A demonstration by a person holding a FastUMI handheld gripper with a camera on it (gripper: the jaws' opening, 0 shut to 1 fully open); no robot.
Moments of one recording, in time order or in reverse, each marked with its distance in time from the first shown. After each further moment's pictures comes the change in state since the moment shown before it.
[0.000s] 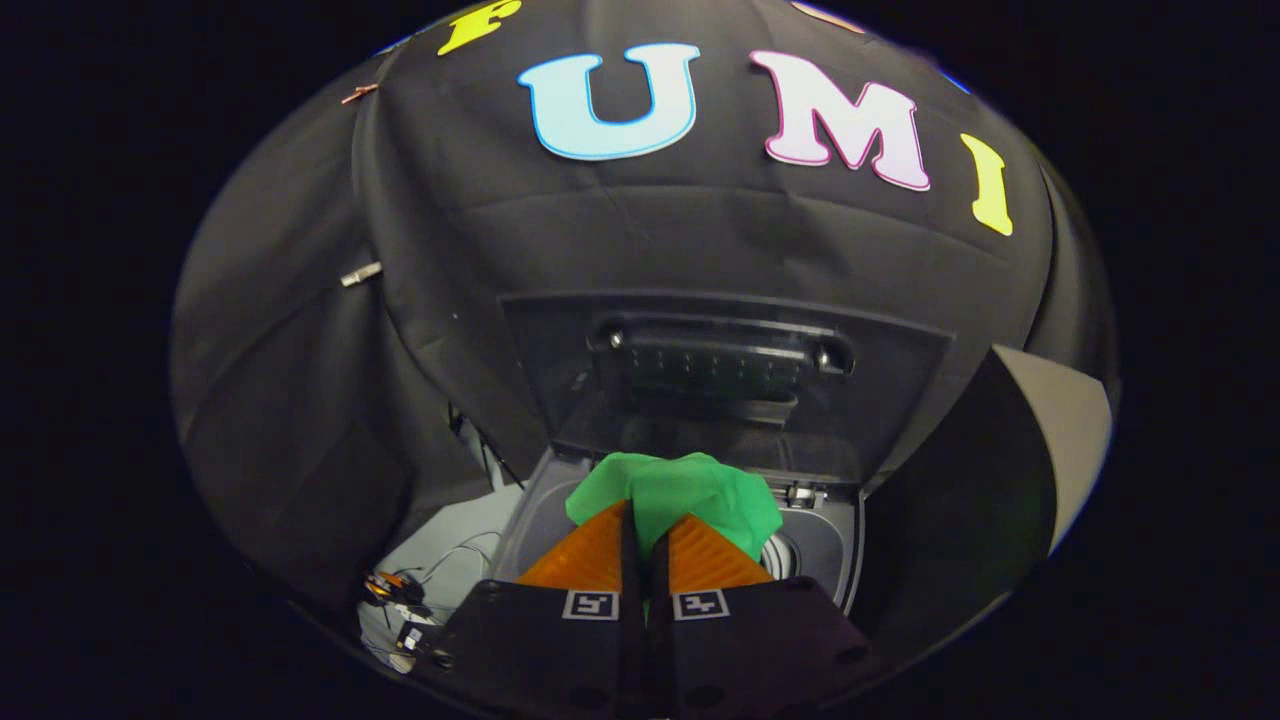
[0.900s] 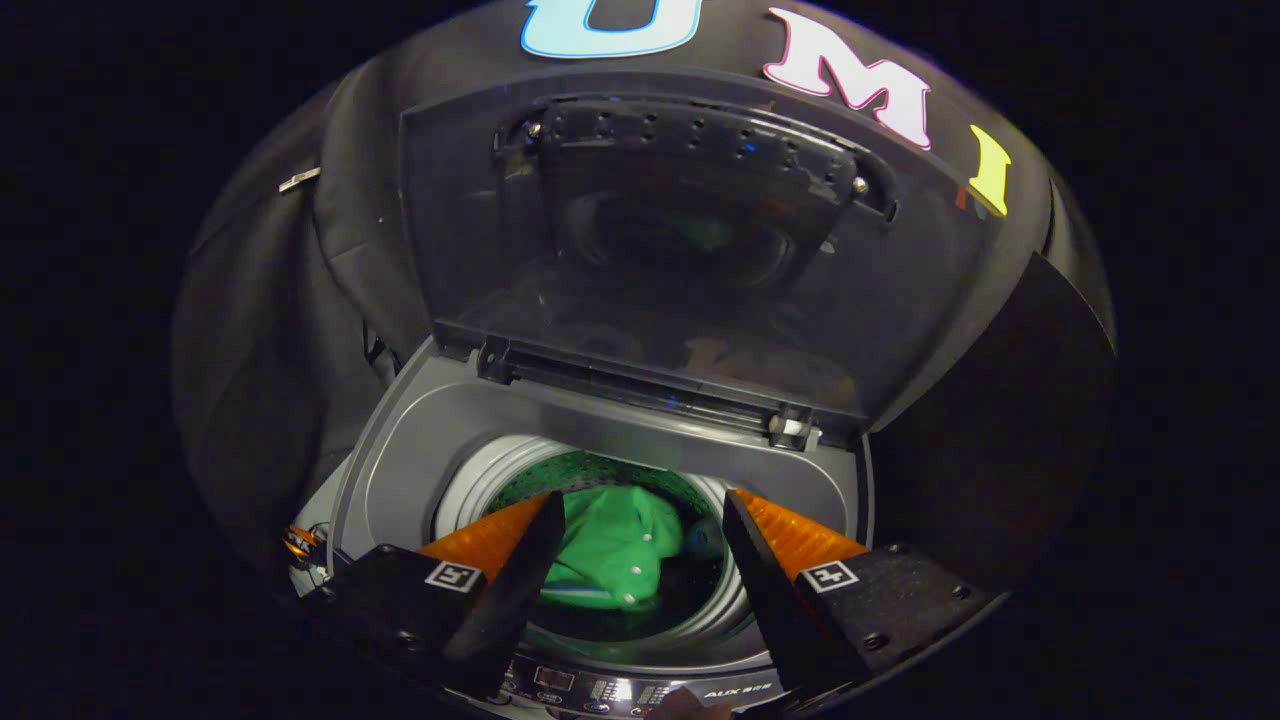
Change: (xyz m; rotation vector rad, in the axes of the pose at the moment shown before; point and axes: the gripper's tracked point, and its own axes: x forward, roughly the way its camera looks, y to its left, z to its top) arm 0.065 -0.035 -0.085 -0.077 0.130 -0.153
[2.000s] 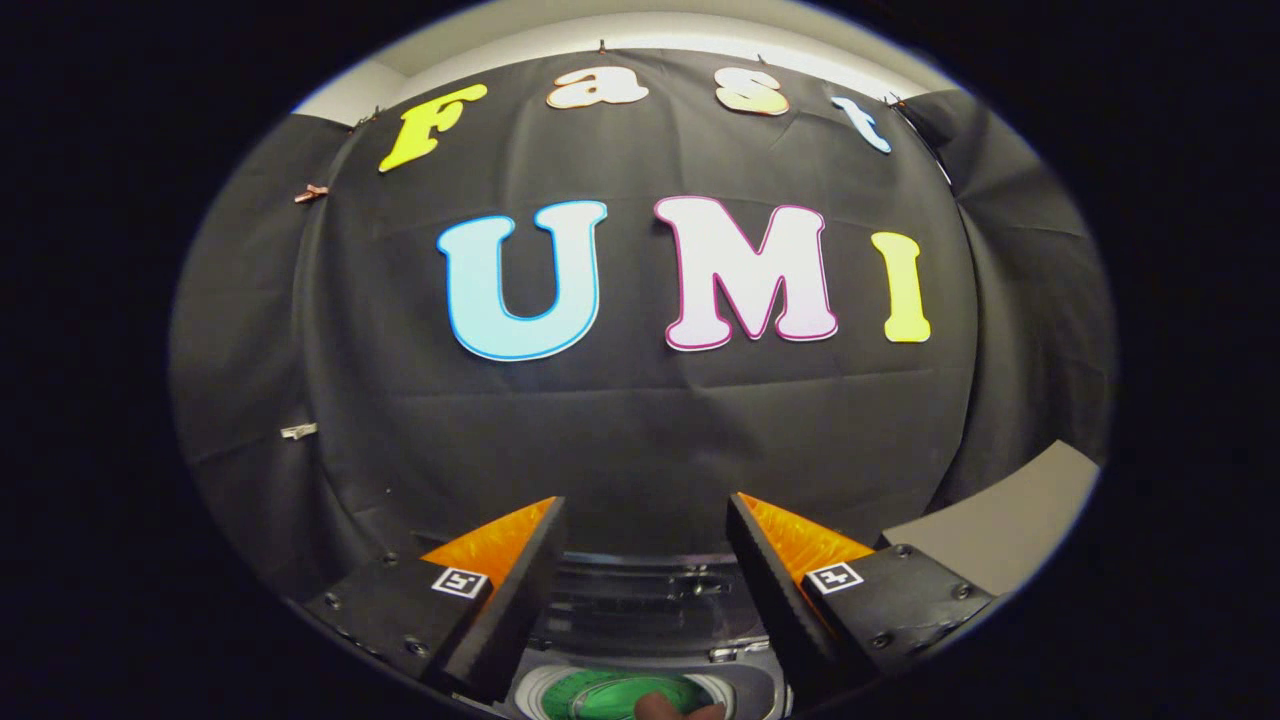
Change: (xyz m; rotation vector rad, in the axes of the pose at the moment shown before) arm -0.137 -0.082 0.266 0.216 -0.638 -0.032
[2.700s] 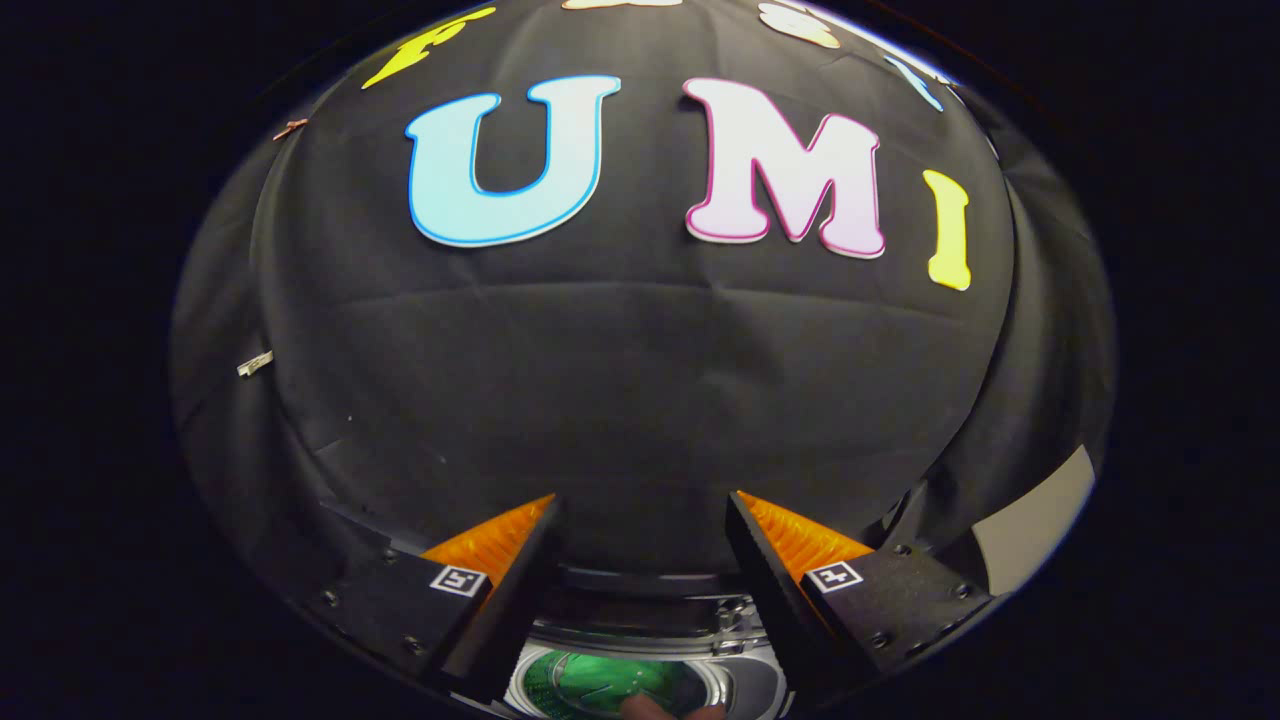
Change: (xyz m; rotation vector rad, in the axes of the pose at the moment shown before) arm 0.080 0.022 -0.072 -0.039 0.270 -0.017
